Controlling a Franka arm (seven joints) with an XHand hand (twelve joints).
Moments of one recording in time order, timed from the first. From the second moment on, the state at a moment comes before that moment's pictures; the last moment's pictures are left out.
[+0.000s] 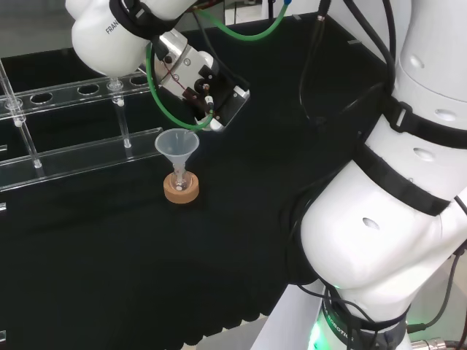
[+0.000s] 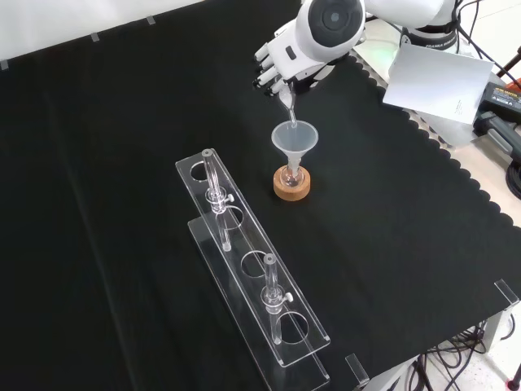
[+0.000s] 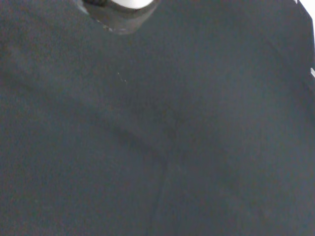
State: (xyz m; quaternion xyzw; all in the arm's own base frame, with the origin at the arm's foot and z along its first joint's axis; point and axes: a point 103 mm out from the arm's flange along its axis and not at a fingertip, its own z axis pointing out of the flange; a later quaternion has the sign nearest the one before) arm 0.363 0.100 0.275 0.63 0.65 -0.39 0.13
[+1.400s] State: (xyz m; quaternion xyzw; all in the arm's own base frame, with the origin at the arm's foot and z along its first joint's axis) arm 0.365 0.100 0.280 0.64 0.64 -0.40 0.15
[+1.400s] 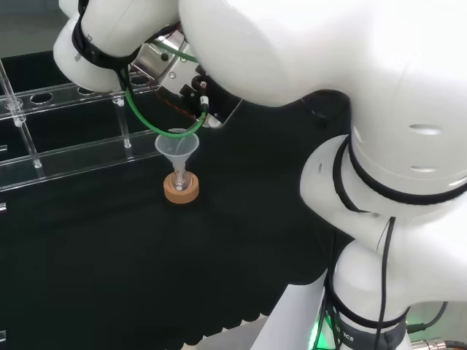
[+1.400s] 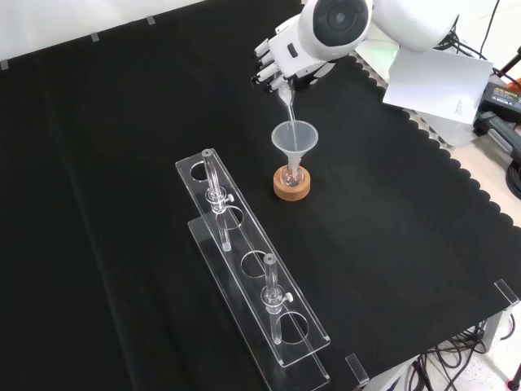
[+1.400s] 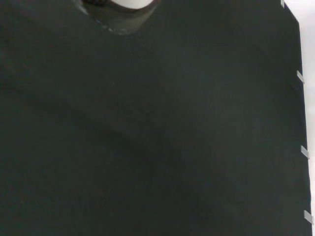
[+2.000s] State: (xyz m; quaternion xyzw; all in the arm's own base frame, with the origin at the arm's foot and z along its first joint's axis) arm 0.364 0.117 0.273 0.61 0.65 -0.41 0.17
